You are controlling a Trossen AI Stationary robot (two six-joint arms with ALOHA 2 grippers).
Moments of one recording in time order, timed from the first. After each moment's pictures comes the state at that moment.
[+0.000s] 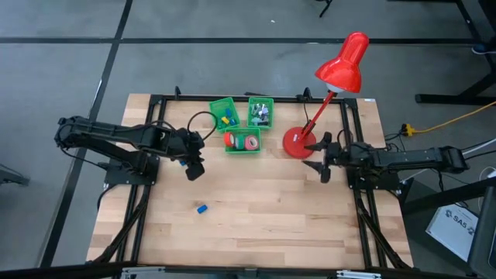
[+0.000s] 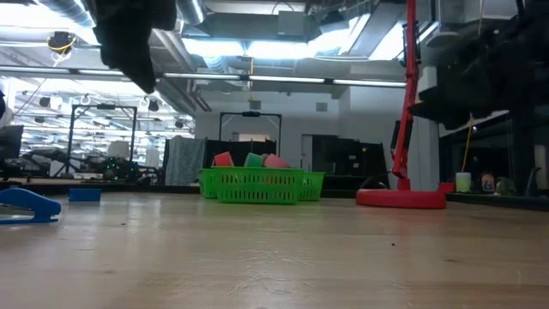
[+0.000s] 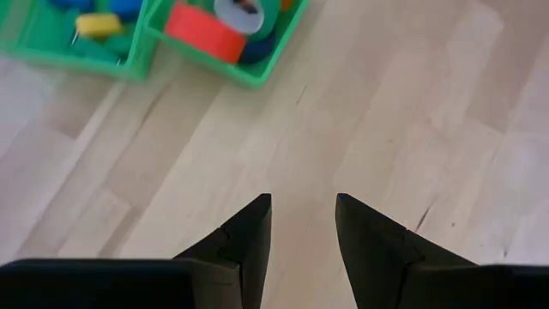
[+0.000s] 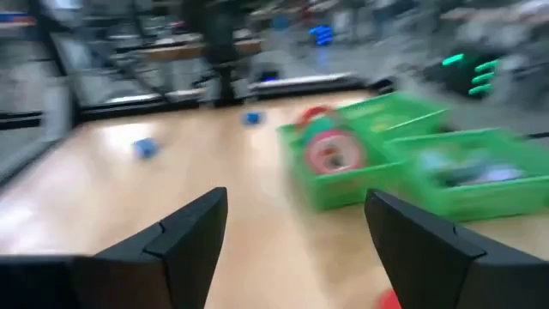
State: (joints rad) left arm -0.06 1.09 0.95 -0.91 -0.22 -0.55; right arm -0.01 0.40 0.01 0.27 0.13 0.09
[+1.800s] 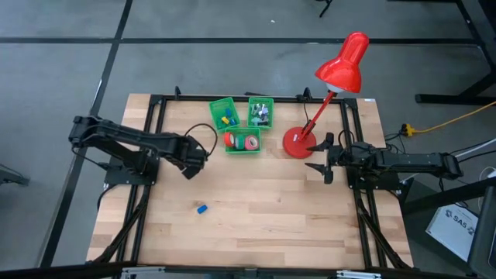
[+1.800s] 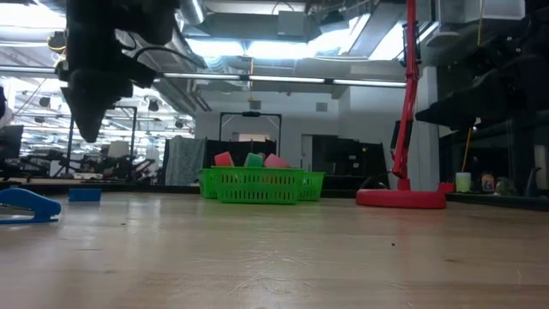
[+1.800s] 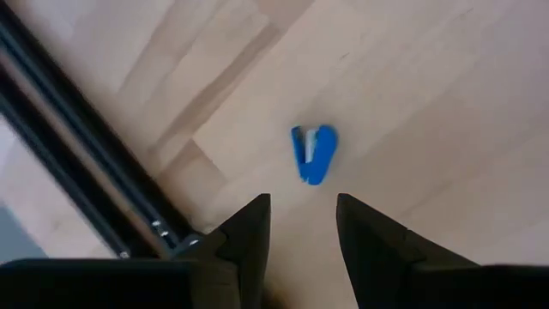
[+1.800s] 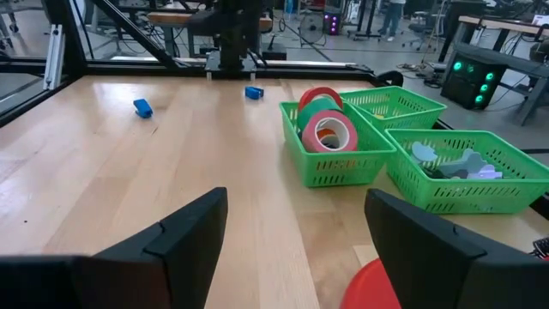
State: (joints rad) left arm -0.06 1.31 0.89 -1.26 -0.30 -0.90; right arm -0.04 0.23 0.01 0.04 0.06 -0.03
